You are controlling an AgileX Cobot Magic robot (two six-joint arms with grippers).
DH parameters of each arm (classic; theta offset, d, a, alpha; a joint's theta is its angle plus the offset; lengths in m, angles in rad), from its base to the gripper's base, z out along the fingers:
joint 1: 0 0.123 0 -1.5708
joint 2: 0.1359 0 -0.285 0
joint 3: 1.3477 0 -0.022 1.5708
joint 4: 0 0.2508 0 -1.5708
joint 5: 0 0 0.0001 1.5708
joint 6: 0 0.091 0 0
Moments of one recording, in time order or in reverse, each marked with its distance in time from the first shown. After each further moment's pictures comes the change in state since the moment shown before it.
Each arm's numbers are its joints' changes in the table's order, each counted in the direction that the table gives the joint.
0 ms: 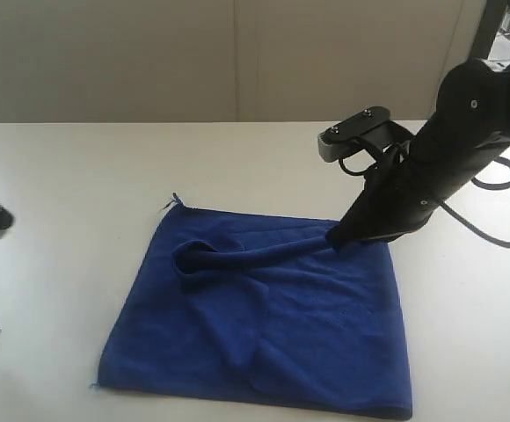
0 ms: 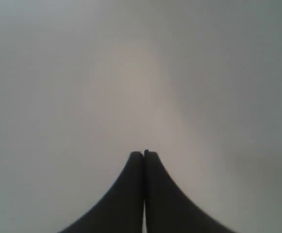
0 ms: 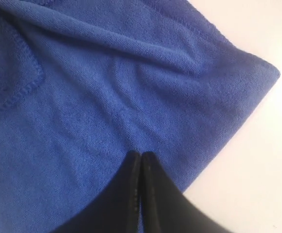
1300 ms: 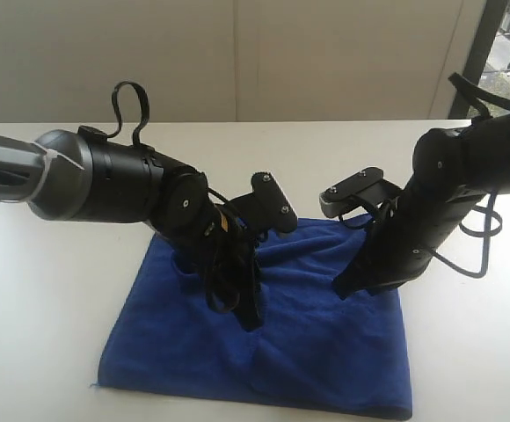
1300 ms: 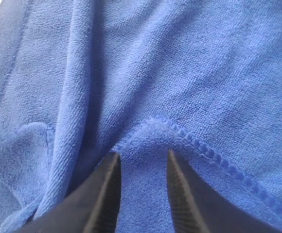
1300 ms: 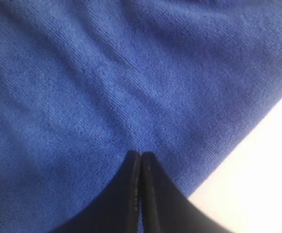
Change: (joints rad) left arm -0.560 0.477 -0.516 -0.452 -0.238 0.417; right arm -0.018 0.155 0.072 -0.037 -0.078 0.029
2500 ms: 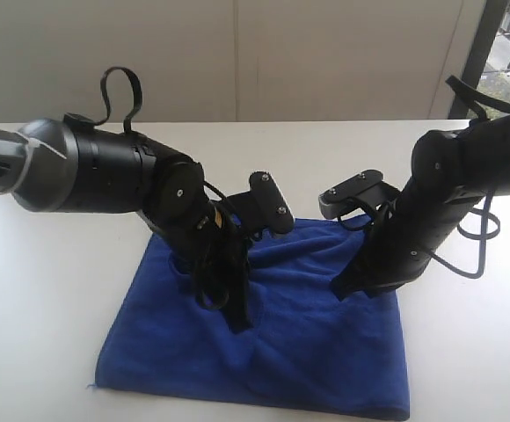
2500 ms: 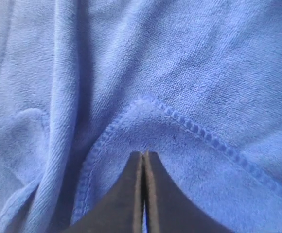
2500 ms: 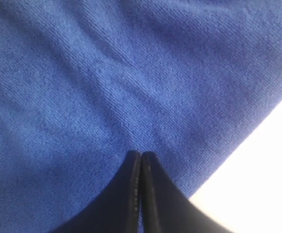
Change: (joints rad) left arm 0.000 -0.039 0.000 0.026 0.094 0.020; right arm 0.000 0.010 -0.002 0.014 0.000 0.000
